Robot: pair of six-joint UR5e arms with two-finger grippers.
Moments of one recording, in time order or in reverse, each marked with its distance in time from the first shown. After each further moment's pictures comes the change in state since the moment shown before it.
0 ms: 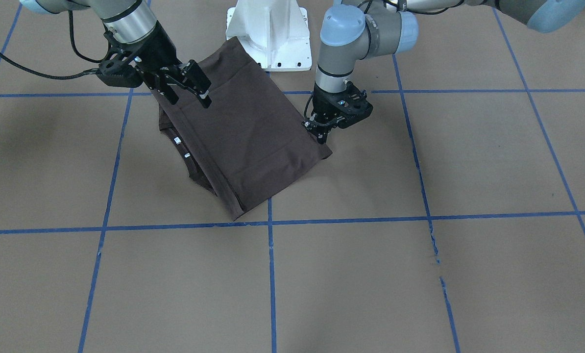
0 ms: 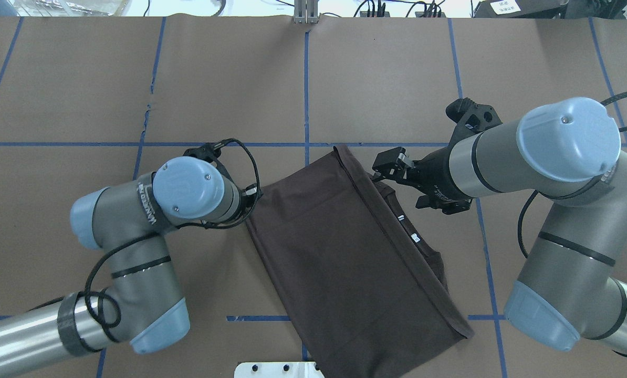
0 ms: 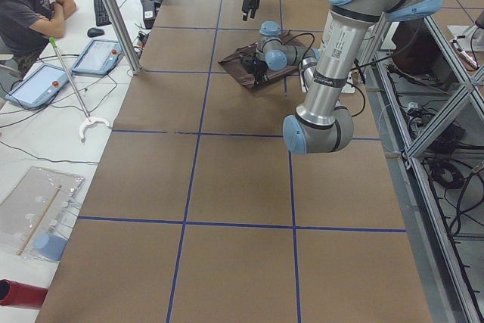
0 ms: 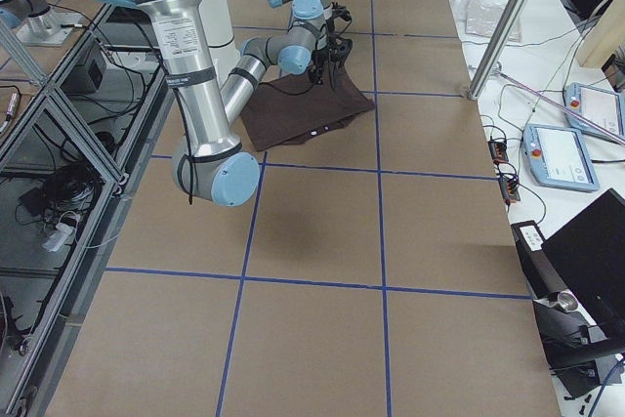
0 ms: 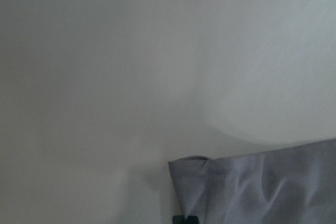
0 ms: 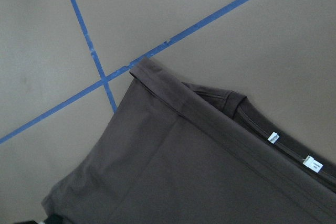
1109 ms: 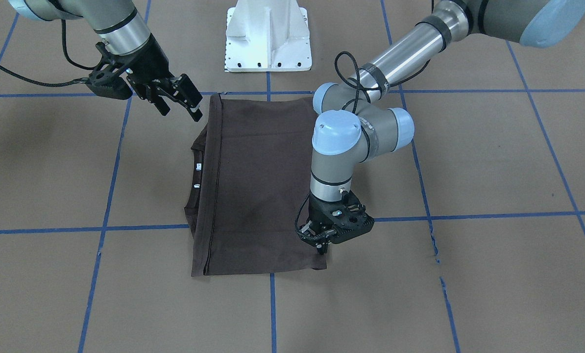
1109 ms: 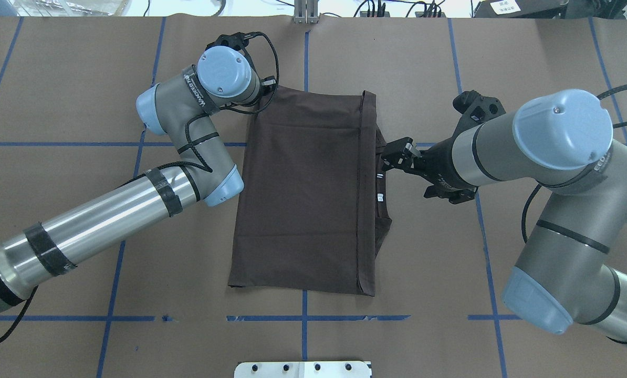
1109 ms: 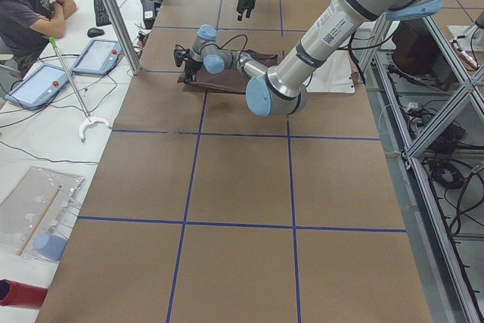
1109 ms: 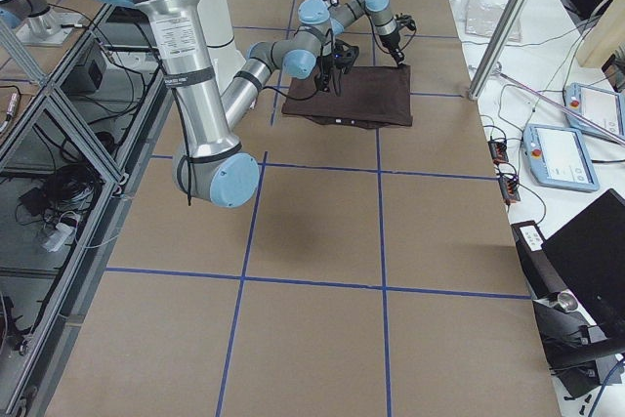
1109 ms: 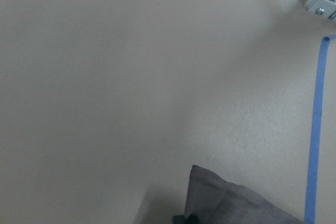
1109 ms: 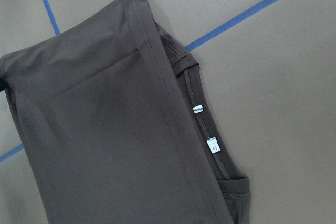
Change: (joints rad) left arm -0.219 -0.336 0.724 -0.484 0.082 0.323; right arm 0.029 -0.001 -0.045 -0.005 -0.013 -0.006
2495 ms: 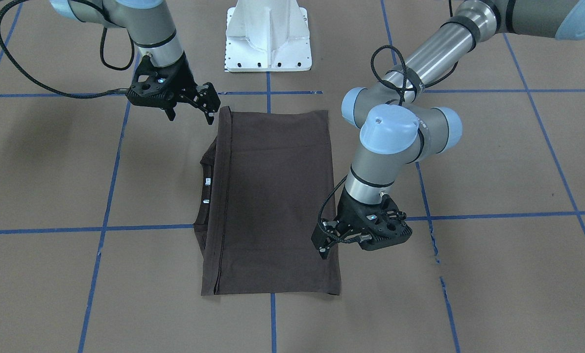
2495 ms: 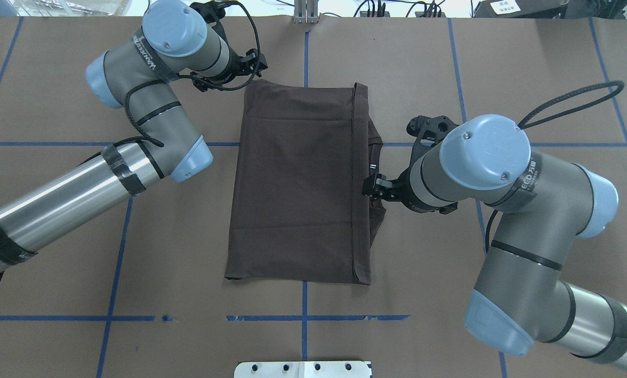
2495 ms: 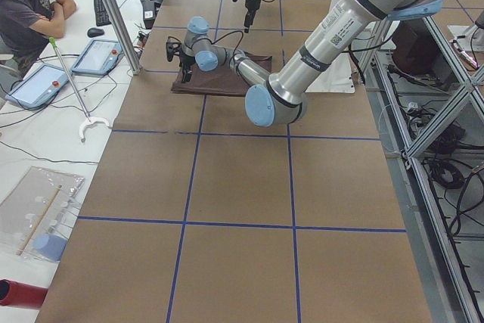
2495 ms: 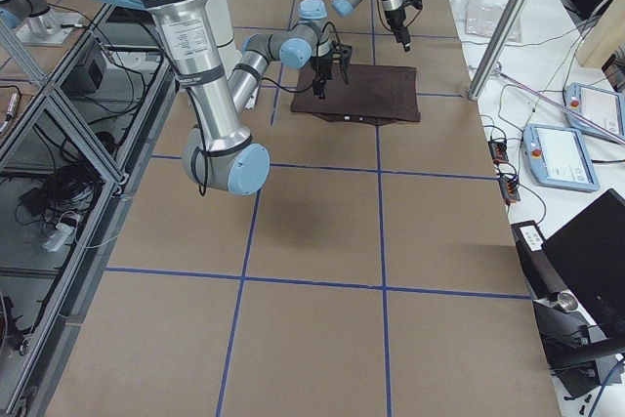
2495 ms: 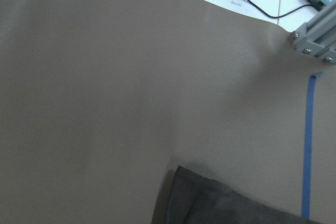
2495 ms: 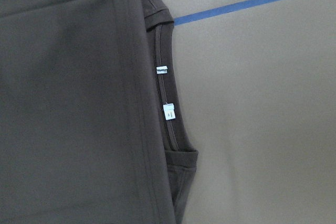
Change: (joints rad) left arm -0.092 0.113 -0.291 0.116 -0.210 0.101; right arm -0.111 0.115 -0.044 -0.300 -0.087 -0.311
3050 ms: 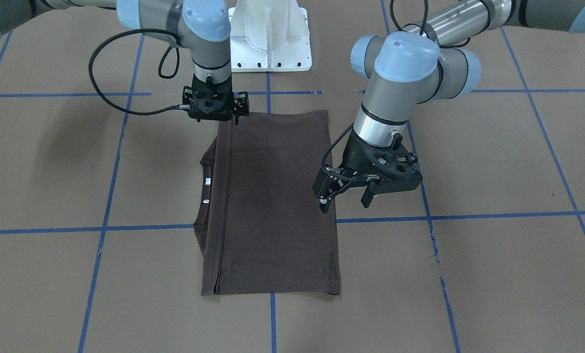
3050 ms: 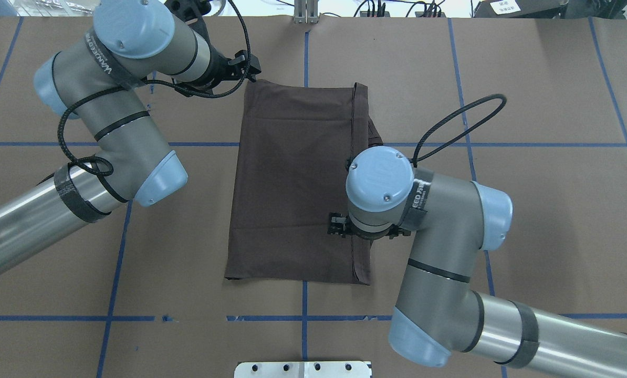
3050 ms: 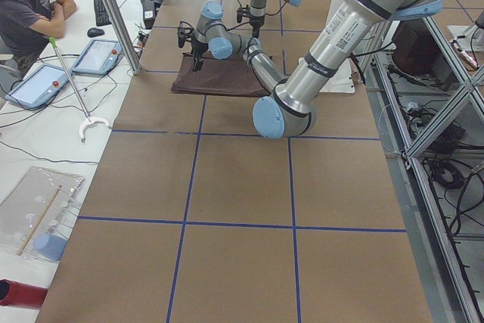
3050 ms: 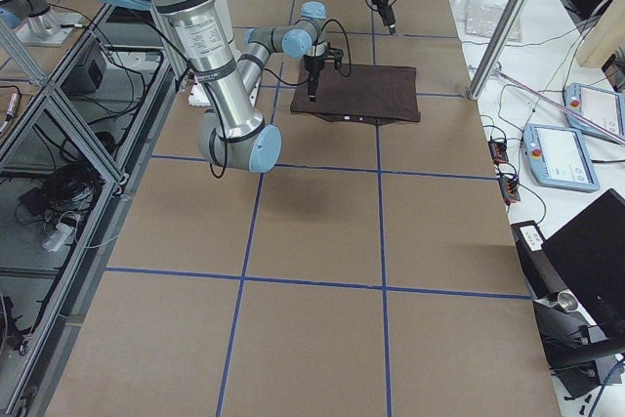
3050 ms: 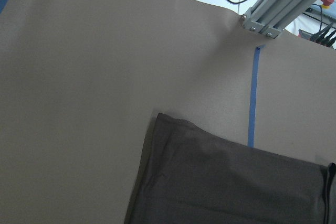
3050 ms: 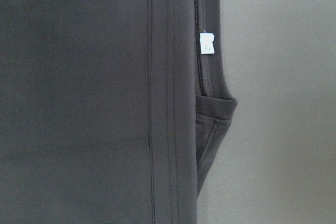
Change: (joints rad) left arm 0.007 0.097 -0.284 0.148 -0.020 0.021; right arm -0.110 0.180 -0.230 -0.142 -0.002 -0.099
